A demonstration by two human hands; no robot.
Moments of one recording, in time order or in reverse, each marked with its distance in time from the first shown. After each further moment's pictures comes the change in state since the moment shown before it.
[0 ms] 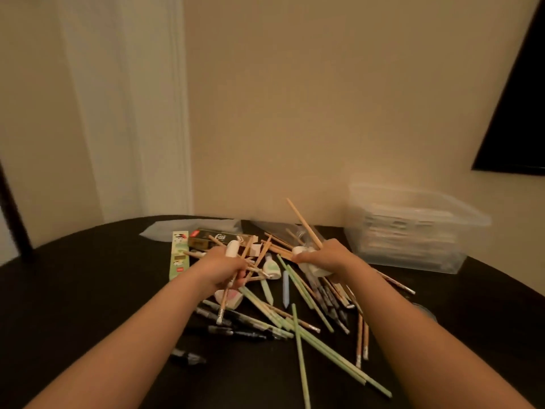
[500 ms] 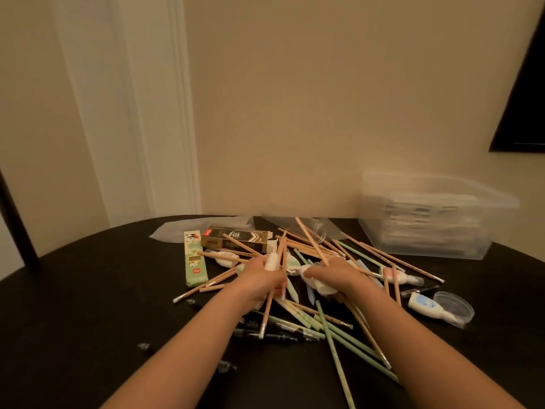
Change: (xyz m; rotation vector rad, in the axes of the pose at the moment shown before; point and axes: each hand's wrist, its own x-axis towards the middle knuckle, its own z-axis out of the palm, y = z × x) left_hand 0.032 -0.029 0.023 0.035 -0.106 0.049; right_hand 0.005 0.017 0.052 -0.005 -0.074 0.100
